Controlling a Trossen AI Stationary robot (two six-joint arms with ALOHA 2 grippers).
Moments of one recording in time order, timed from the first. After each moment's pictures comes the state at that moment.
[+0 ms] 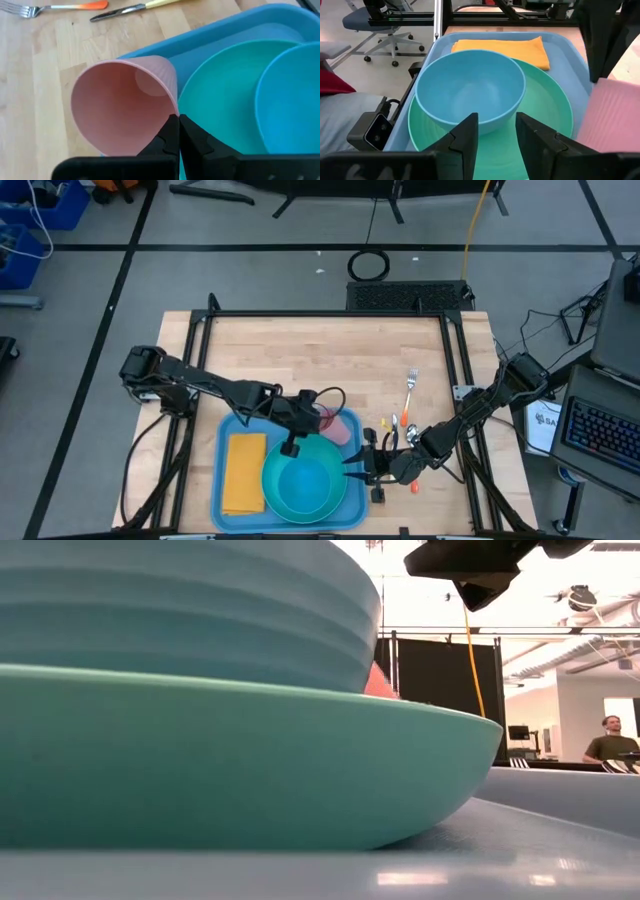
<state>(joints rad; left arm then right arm) -0.20 1.66 1.18 -0.37 0.02 0.13 0.63 1.60 0.83 0.30 0.47 0.30</state>
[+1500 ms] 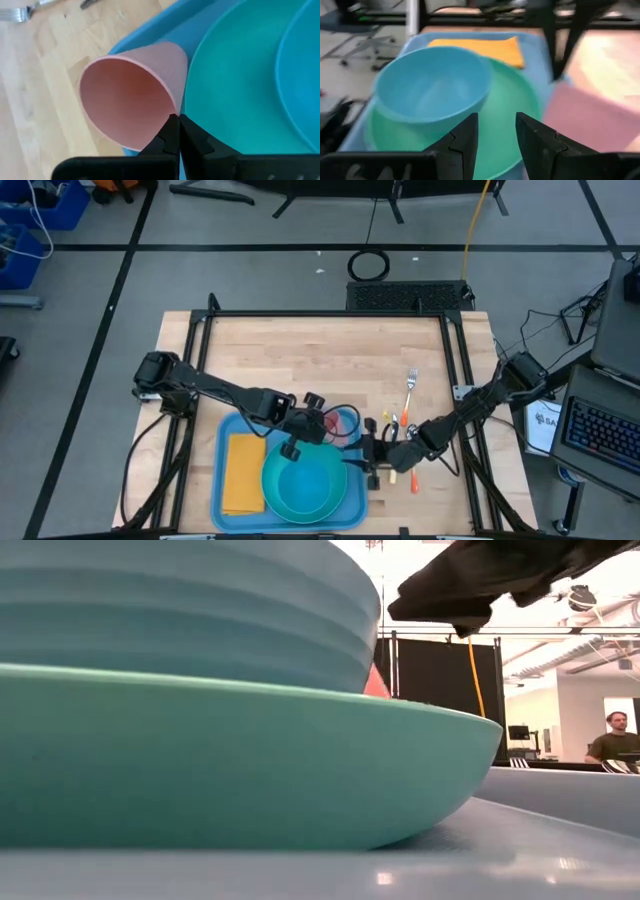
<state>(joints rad) -0.25 1.79 1.37 -0.60 -0.11 0.30 0.56 1.60 0.74 0.42 0.52 0.25</state>
